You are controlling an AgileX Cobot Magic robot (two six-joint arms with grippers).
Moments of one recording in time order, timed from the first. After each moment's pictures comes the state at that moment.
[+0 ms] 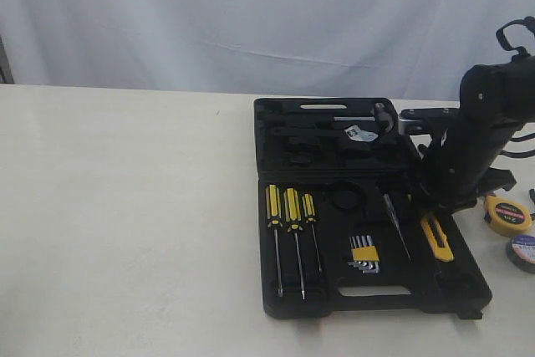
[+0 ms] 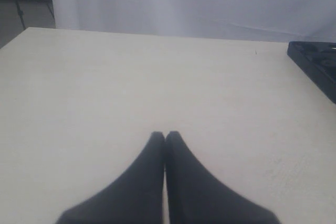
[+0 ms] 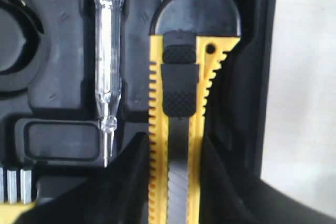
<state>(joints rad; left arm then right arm) 0.00 0.00 0.00 -0.03 0.34 -0.03 -0.24 1.94 -1.20 -0.04 0.71 0.10</state>
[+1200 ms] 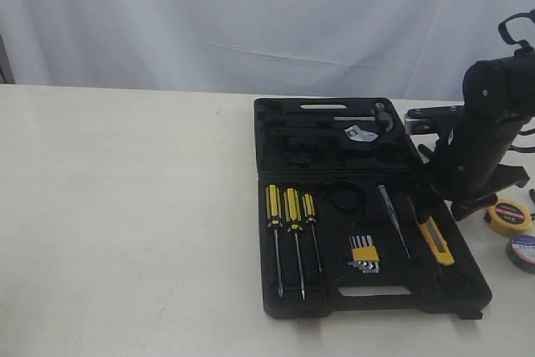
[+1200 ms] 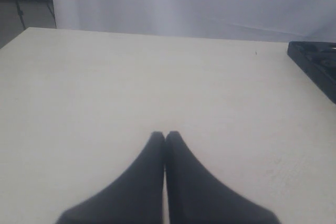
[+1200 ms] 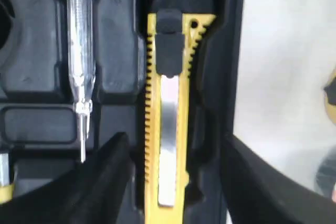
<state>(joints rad) 0.00 0.00 0.00 -0.03 0.34 -0.03 -0.24 1.91 -1.20 -0.11 0.78 0.15</state>
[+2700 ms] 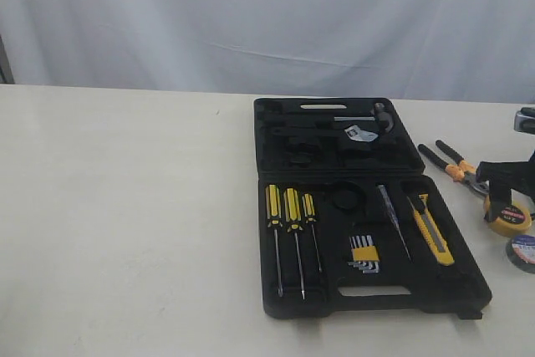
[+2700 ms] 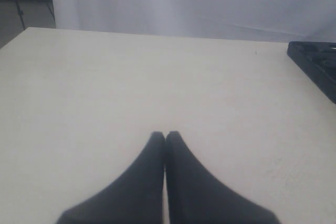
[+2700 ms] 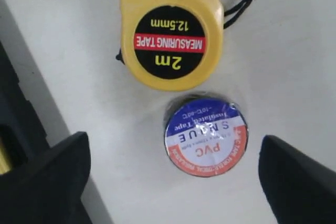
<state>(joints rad) 0.00 0.00 0.00 -0.03 0.34 -0.03 -0.54 1.87 -1.16 -0.09 0.80 0.24</state>
